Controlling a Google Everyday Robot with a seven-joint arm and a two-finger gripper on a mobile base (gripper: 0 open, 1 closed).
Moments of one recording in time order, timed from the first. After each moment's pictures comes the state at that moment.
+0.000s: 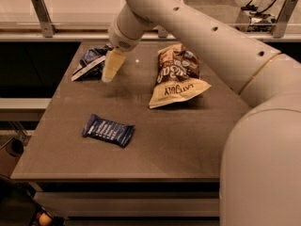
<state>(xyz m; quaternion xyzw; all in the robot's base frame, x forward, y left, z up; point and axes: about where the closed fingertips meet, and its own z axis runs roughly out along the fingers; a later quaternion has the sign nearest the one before) 0.708 0.121 0.893 -0.68 0.64 0.06 0.35</state>
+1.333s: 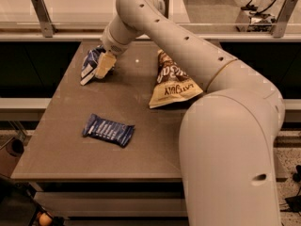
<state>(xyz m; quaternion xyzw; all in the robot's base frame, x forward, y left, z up) 0.767 0.162 0.851 -0.68 0.63 0.08 0.36</state>
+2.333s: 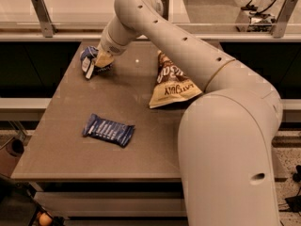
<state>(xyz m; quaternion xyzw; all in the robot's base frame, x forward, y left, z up) 0.767 0.168 0.845 -0.68 0.63 0.08 0.36</state>
